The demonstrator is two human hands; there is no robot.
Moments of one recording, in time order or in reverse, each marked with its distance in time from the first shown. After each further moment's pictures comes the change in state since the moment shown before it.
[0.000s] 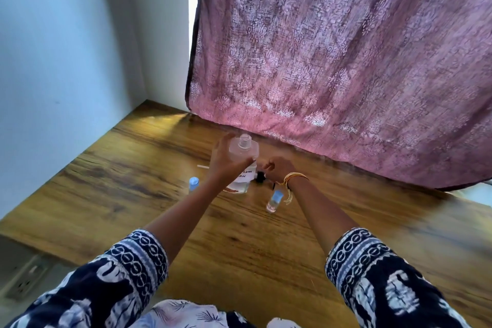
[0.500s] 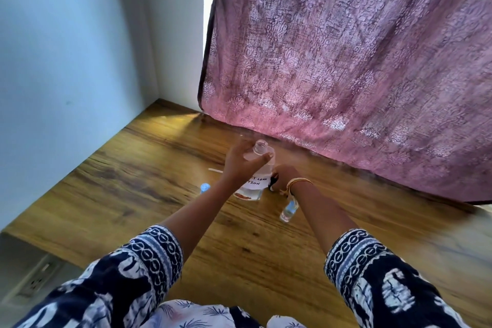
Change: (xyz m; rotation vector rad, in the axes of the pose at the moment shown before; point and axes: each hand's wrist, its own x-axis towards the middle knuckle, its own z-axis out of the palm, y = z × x) left_hand 0.023 -0.009 0.008 -0.168 -0.007 0.043; right_hand 0.037 -0.008 0.022 -0.328 -0.173 -0.075
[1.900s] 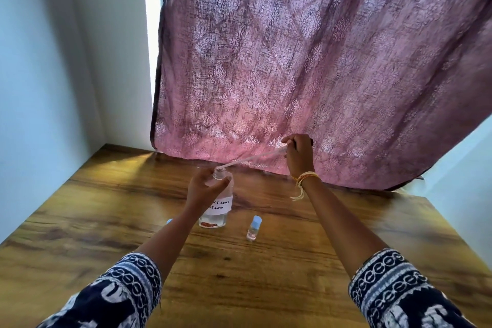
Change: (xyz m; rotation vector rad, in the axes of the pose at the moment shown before) left_hand 0.011 -0.009 -0.004 -0.048 -0.086 0.016; right_hand -0.097 0.046 -0.108 0.680 1.039 0.034
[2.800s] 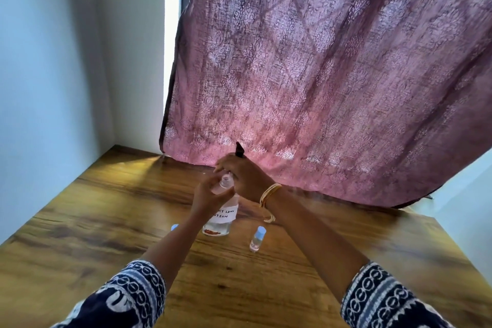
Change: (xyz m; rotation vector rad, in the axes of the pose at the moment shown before) left_hand 0.000 0.000 0.000 0.020 0.006 0.052; right_hand -0.049 -0.086 0.058 -0.163 -0.681 -0.653
